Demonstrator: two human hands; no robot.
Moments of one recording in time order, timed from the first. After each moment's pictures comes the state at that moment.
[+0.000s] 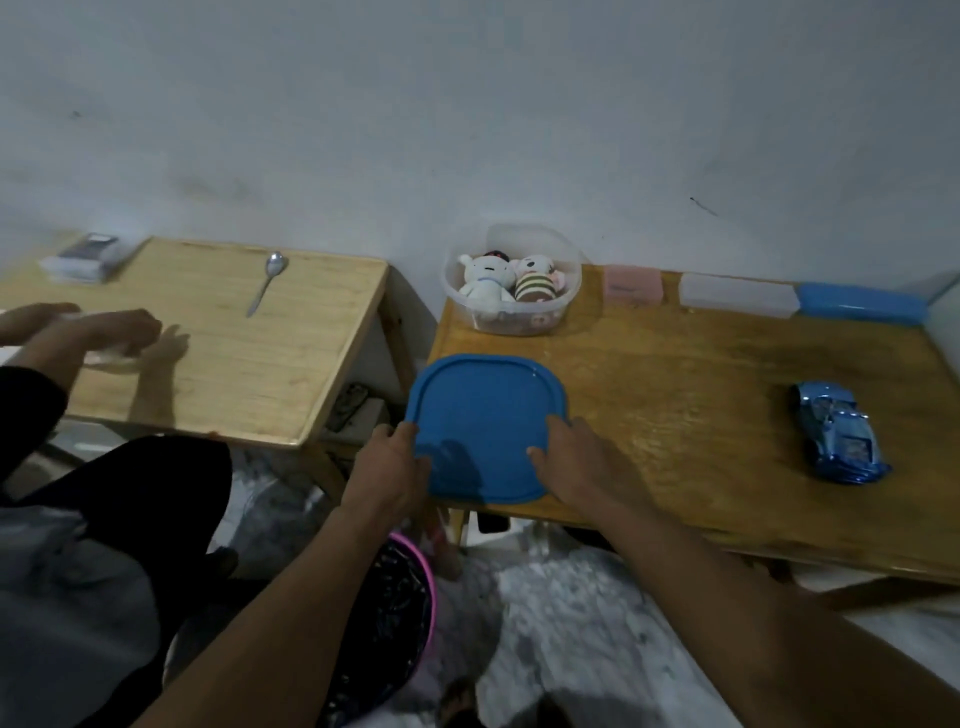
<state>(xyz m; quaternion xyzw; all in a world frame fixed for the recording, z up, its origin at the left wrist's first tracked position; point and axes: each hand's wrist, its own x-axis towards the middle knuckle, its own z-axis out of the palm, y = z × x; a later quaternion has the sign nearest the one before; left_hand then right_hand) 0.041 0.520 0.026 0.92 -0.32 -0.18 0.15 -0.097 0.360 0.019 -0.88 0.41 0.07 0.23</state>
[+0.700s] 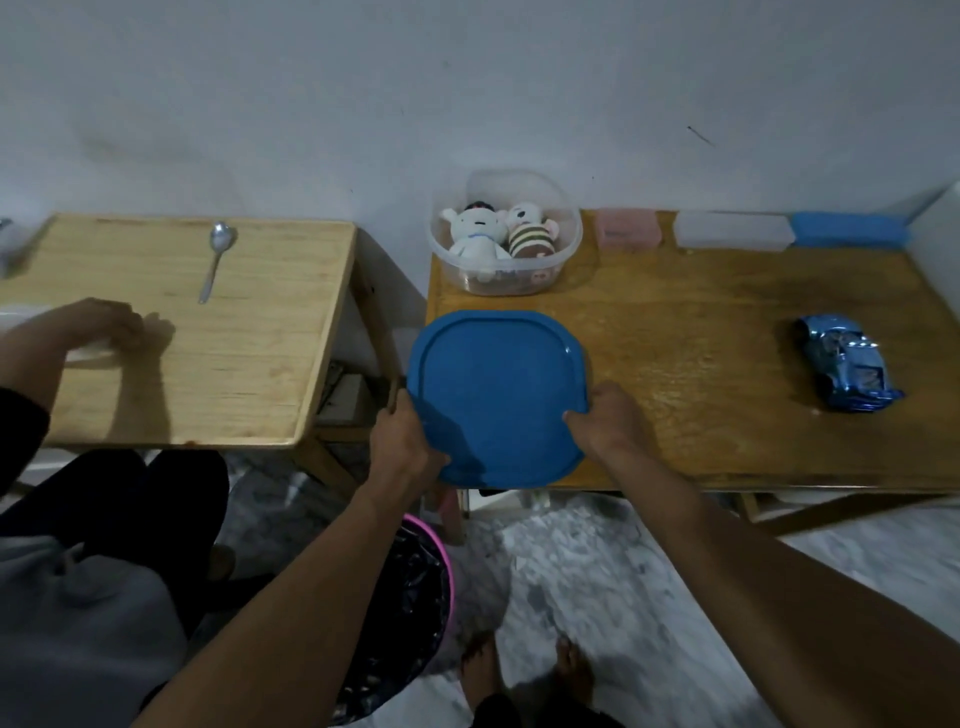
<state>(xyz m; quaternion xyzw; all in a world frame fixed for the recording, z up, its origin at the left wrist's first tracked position) 0.095 0.509 -0.017 0.89 -0.30 -0.28 0.20 -0.078 0.364 0.005 -0.68 0.61 -0.04 0.40</state>
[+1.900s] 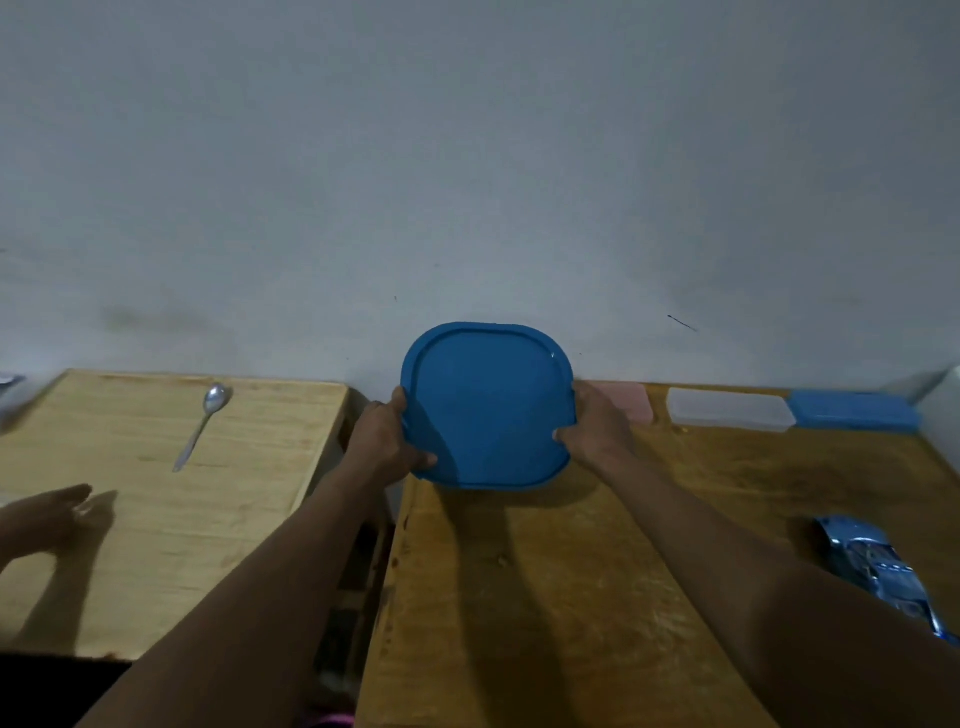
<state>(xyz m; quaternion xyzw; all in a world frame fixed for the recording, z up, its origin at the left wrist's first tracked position) 0.206 0.346 0.073 0.88 -0.38 -0.19 0.23 0.018 0.177 0.063 -0.78 0.48 -0.15 0.36</state>
